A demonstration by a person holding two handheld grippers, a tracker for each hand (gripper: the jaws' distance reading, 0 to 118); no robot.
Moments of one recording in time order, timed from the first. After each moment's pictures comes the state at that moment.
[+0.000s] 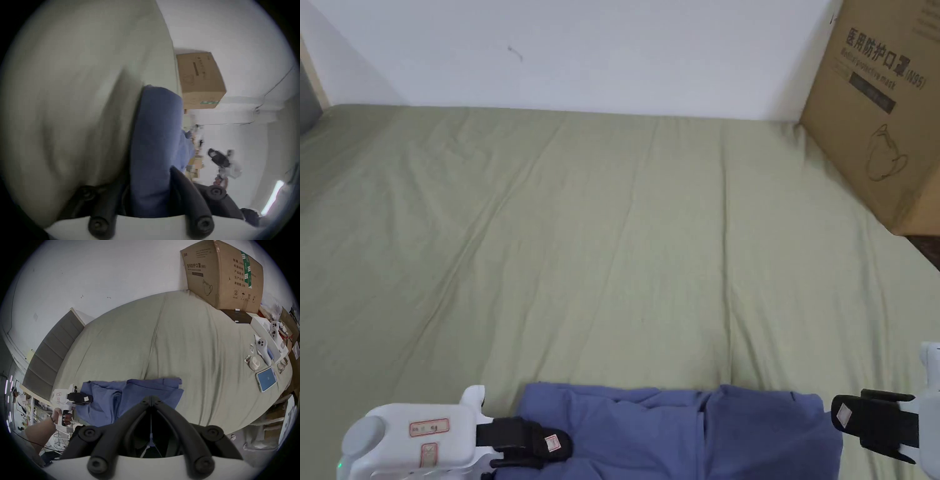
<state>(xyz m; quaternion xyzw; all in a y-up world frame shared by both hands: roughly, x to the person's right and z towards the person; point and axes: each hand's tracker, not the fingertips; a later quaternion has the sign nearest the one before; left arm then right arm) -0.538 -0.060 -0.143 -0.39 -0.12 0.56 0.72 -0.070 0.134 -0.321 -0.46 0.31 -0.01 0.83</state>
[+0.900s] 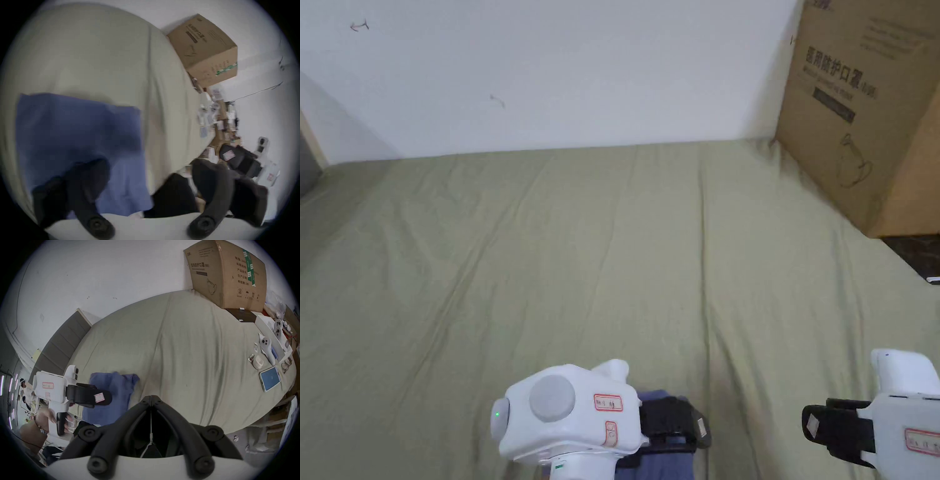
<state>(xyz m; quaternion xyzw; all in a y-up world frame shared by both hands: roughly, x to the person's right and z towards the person) -0.359 0.052 -0.247 -0.47 -0.09 0.40 0.78 -0.046 0.132 -0.319 -0.46 0.33 -0.02 0.83</state>
